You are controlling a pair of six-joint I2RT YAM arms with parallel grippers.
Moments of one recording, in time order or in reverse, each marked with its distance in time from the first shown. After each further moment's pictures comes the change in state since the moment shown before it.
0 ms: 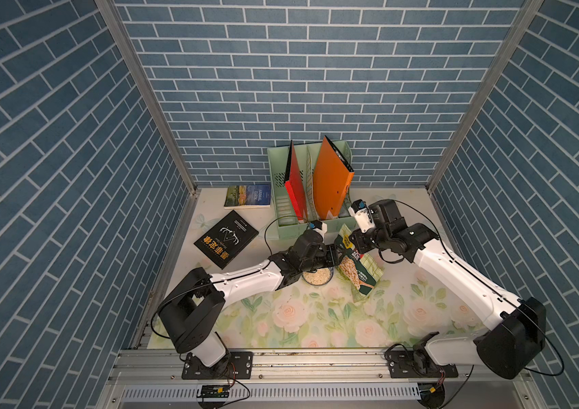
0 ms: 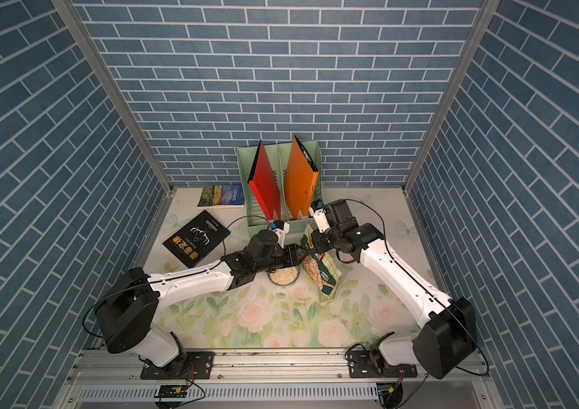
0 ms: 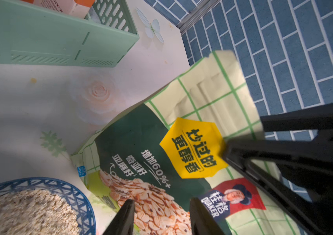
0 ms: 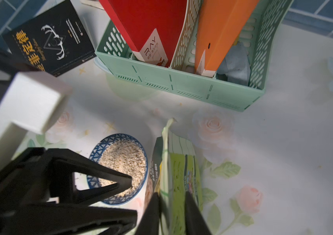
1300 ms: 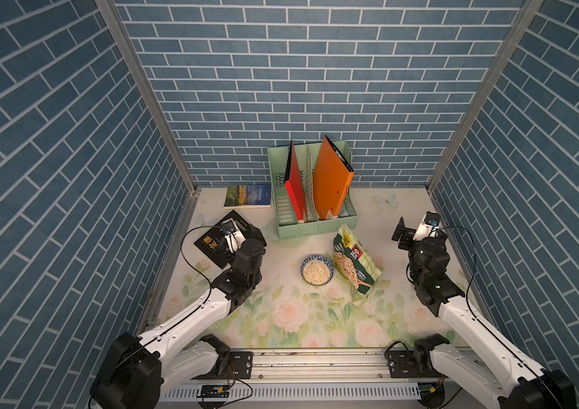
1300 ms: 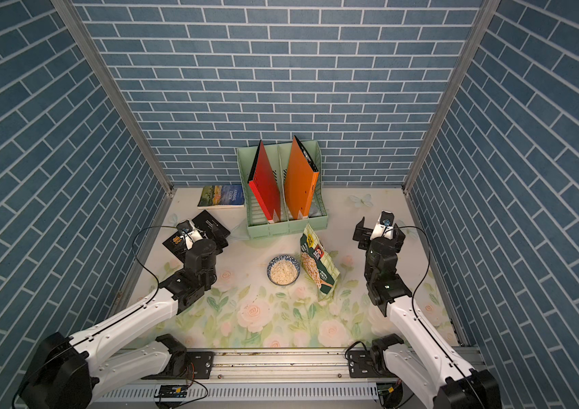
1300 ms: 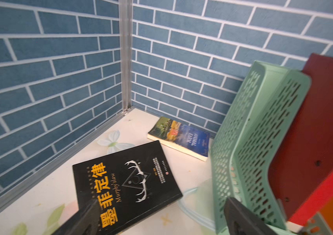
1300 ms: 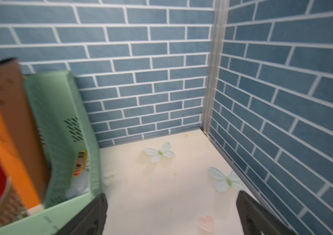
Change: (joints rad) left arm 0.332 -0.503 -0.422 0.046 -1.079 0.469; right arm -0.316 -0.442 -0.715 0.986 0.613 0.043
